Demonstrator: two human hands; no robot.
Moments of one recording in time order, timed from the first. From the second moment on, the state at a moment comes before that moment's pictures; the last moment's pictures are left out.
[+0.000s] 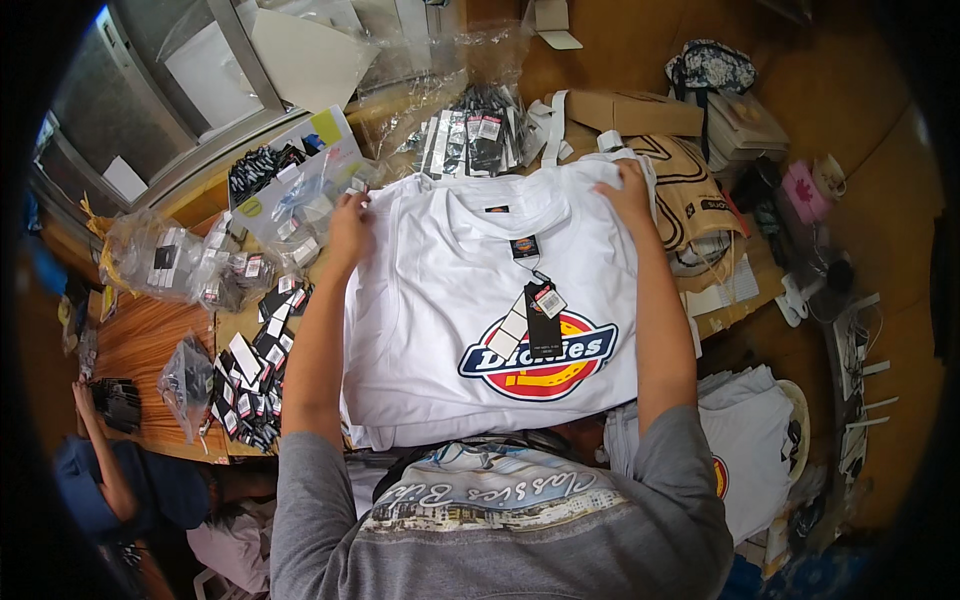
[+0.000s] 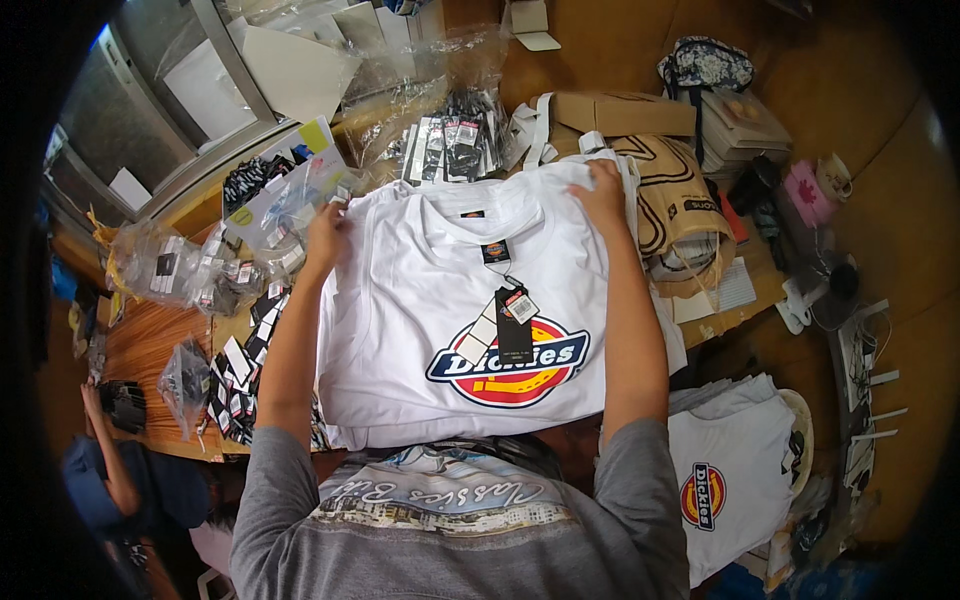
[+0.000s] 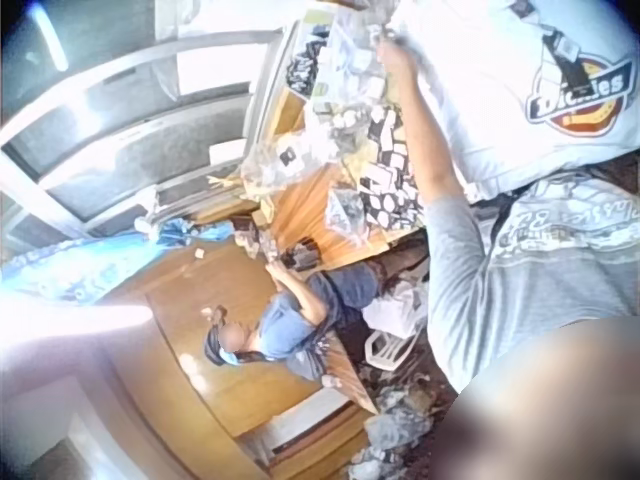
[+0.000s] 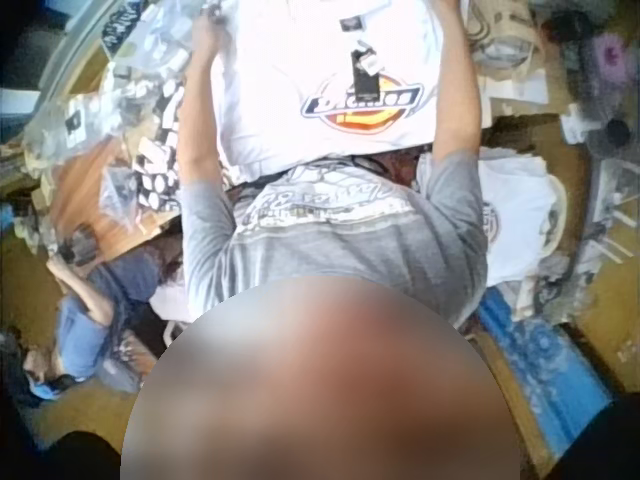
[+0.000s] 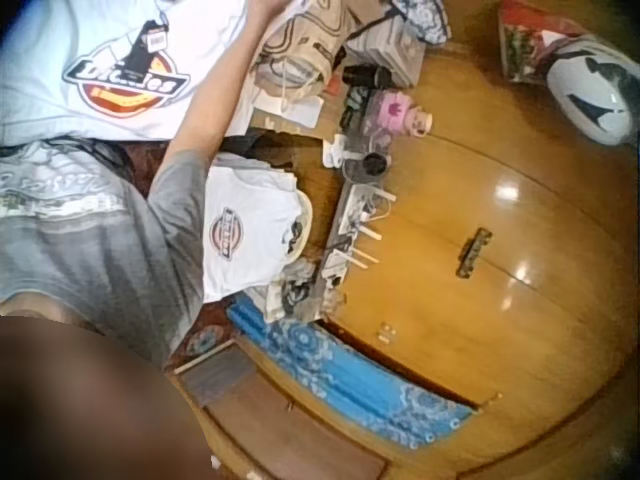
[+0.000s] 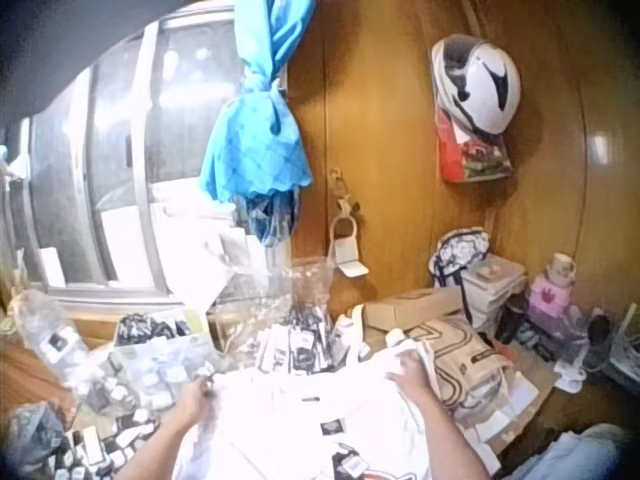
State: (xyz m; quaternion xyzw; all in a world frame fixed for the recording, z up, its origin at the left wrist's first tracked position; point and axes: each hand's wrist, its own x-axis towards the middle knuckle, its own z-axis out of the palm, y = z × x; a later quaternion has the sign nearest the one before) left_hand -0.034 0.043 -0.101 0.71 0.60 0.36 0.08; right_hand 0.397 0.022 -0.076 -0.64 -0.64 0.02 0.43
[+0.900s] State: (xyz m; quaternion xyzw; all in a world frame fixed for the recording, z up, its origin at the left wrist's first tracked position) left_hand -0.117 -0.123 -0.038 0.65 0.47 0.15 0.58; right_hand 0.457 -0.205 -0.036 -0.70 -0.66 0.08 0.25
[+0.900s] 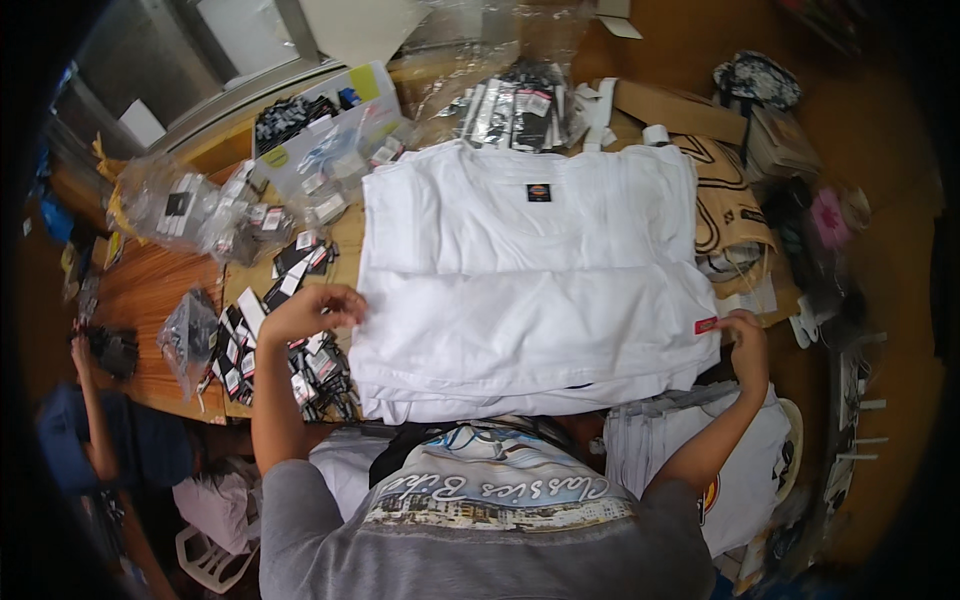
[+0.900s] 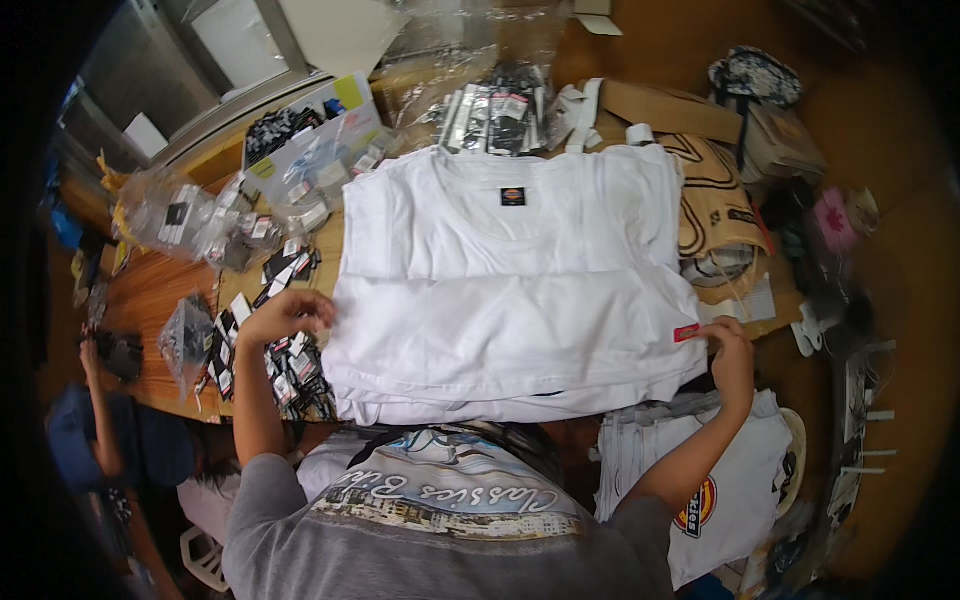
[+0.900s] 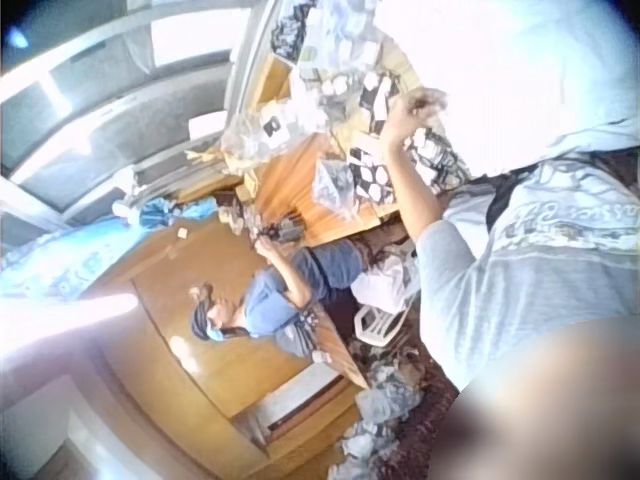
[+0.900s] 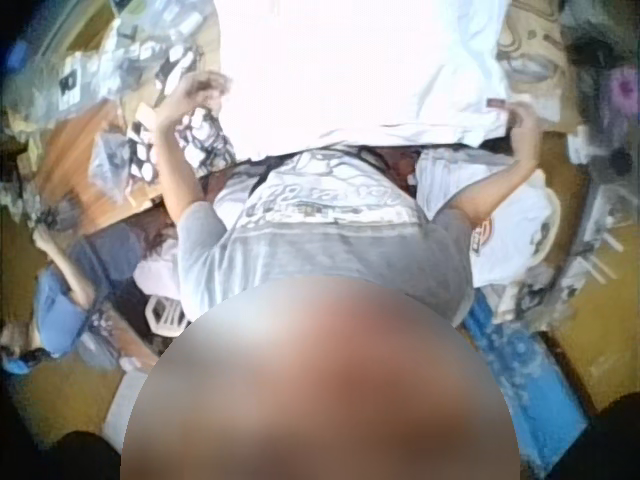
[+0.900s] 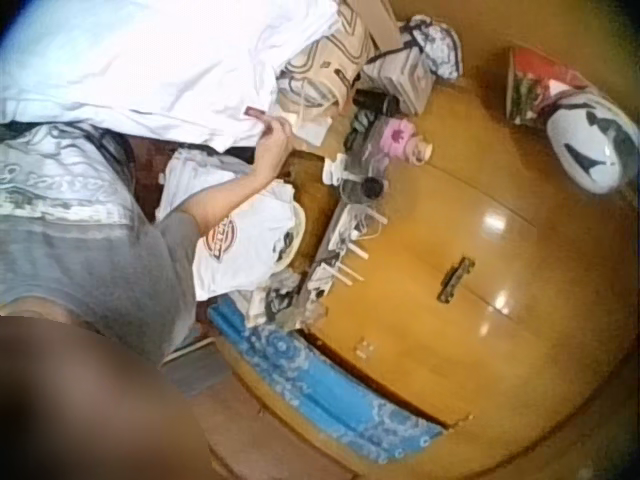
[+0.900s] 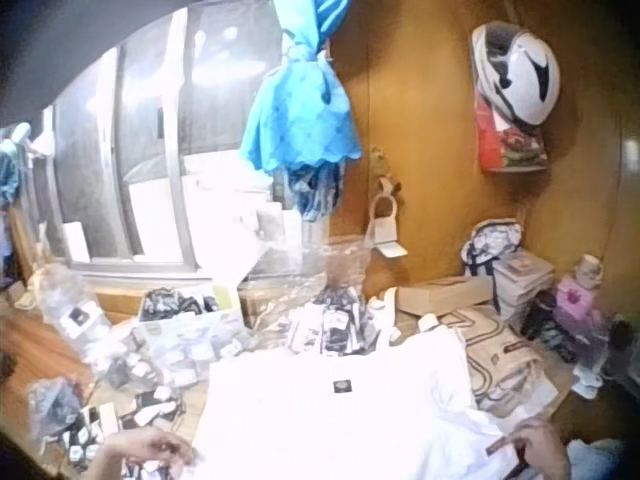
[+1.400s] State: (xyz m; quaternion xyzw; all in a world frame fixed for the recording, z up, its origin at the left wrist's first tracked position) left_hand -0.142 -0.078 -0.119 0.58 0.79 0.16 0.13; right_hand 0.346 -0.166 -0.117 -0.69 -0.71 -0.10 0.12
